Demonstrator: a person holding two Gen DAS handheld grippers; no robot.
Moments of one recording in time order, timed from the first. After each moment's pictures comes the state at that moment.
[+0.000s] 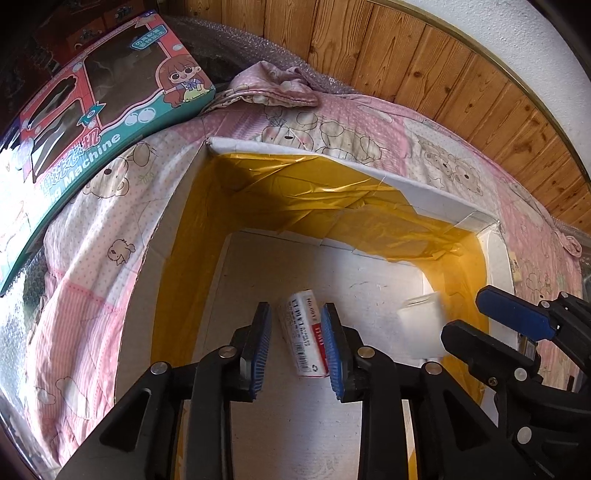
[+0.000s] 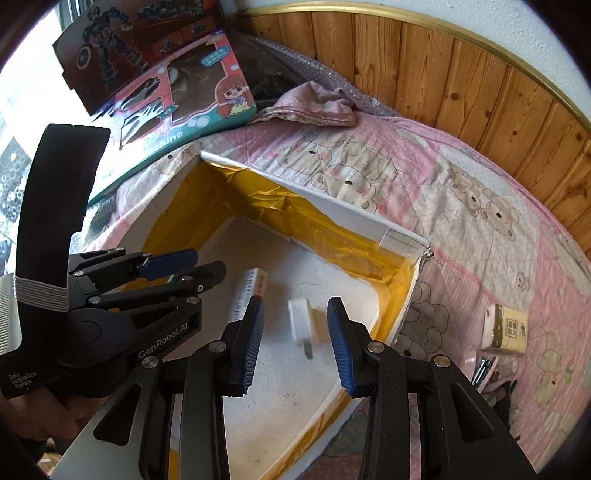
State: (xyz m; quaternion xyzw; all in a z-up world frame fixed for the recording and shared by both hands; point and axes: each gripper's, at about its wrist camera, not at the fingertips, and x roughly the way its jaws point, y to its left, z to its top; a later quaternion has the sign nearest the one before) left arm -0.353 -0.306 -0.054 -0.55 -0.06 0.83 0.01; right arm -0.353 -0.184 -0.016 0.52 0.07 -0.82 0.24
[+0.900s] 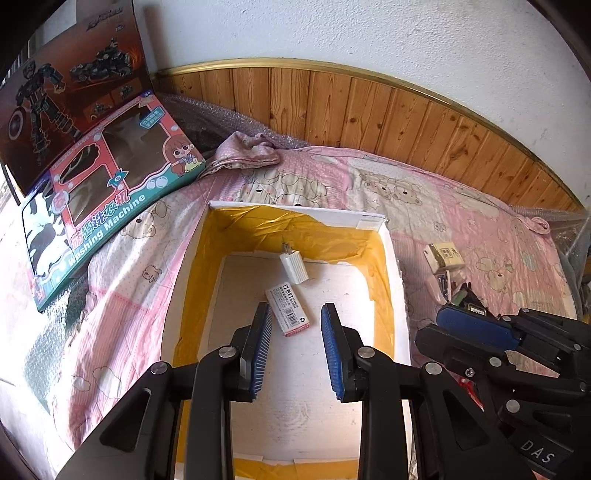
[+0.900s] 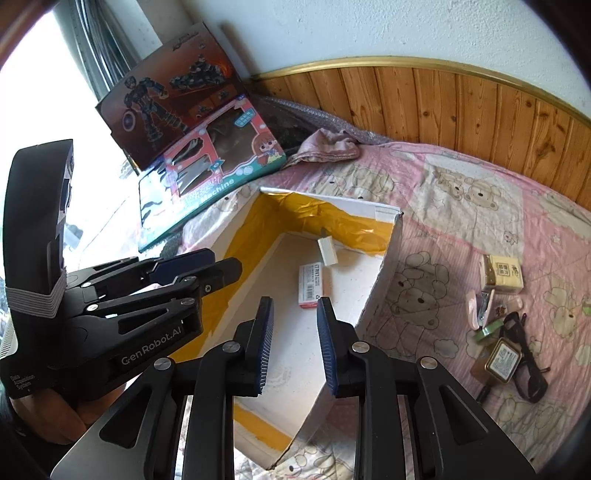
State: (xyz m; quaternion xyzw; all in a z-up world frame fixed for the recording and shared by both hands) left arm -0.257 -0.261 0.054 -0.47 -0.01 0.88 0.04; right arm -0.241 -0.127 0.059 0.45 -0.05 -0.85 0.27
